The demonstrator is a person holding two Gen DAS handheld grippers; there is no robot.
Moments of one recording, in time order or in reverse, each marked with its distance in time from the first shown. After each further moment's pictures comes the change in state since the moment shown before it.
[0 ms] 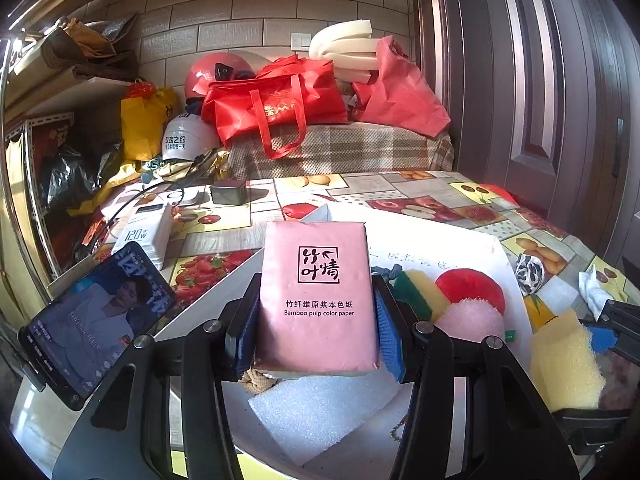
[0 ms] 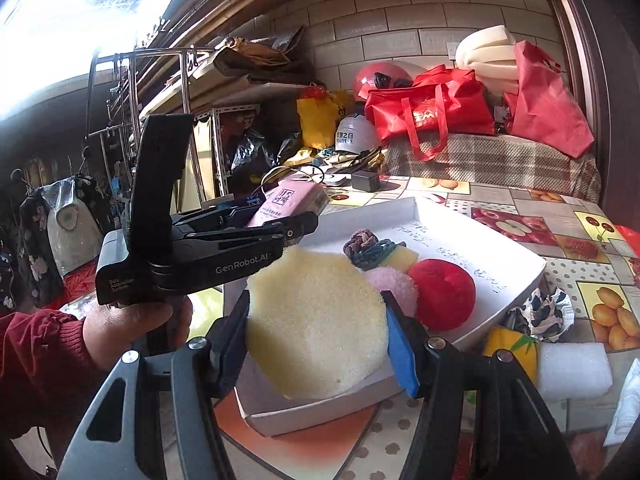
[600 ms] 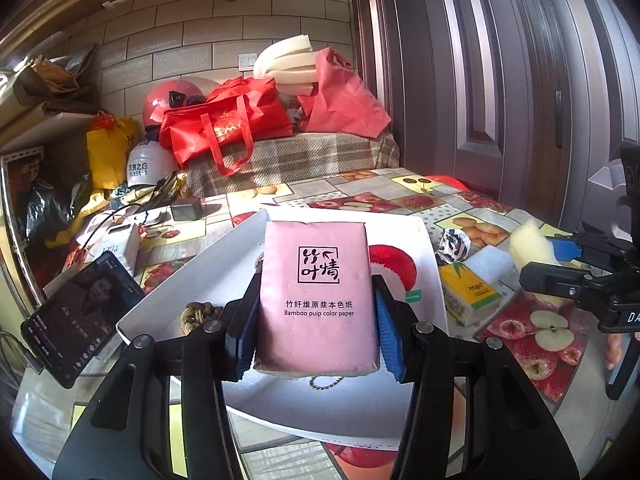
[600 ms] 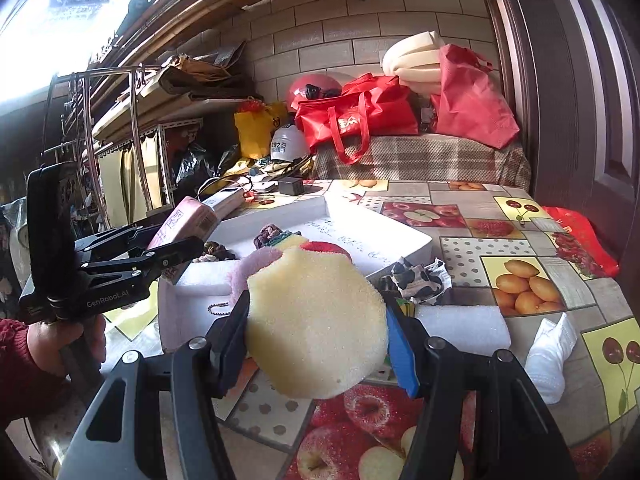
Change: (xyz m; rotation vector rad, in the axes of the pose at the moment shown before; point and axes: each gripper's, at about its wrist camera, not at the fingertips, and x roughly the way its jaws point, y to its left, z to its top) left arm -0.053 -0.045 -0.020 0.122 -0.055 -0.110; right arm -0.066 -0.050 -0.021 0.070 -0.039 -0.210
